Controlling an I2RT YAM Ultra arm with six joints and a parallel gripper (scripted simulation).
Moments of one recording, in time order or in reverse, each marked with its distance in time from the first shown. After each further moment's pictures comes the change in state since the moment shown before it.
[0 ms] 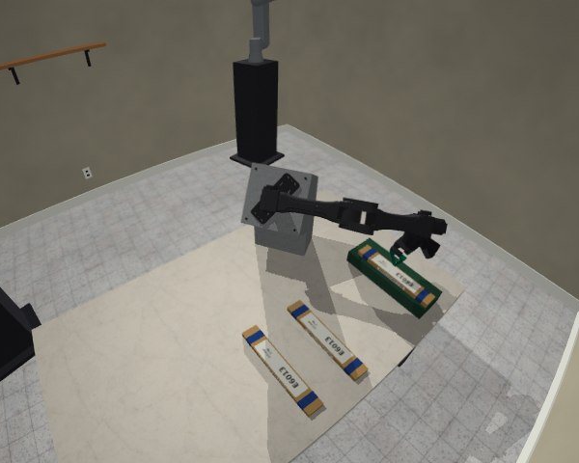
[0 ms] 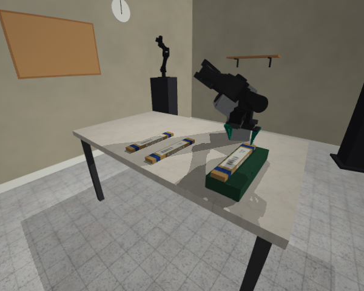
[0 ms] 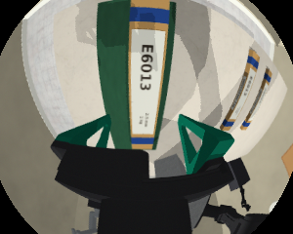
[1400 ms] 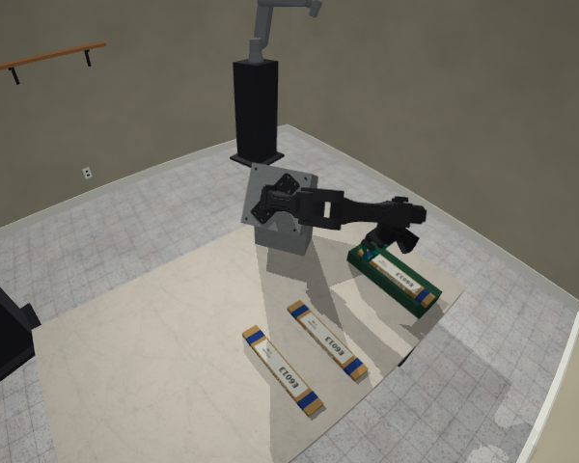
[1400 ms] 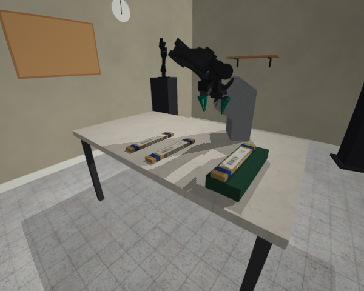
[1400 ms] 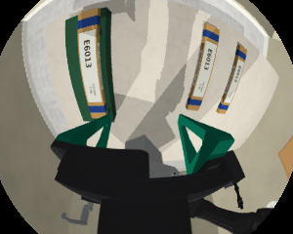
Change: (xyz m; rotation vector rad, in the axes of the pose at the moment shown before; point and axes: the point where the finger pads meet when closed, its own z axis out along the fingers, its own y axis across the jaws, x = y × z) arm 0.042 -0.158 -0.094 0.000 0.009 -0.005
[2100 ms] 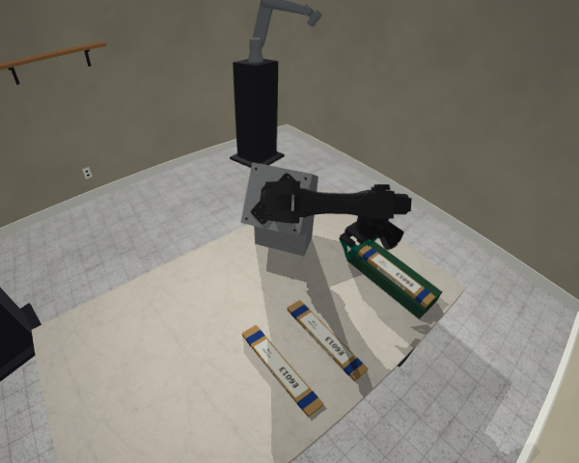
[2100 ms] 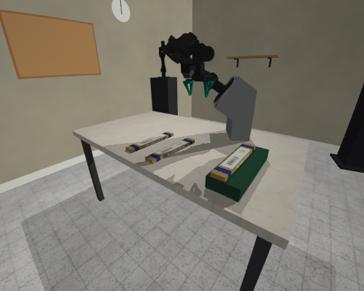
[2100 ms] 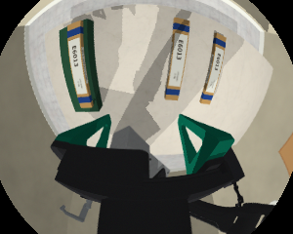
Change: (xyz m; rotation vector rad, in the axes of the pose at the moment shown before) arm 0.019 -0.095 -0.062 -0.015 -0.015 0.022
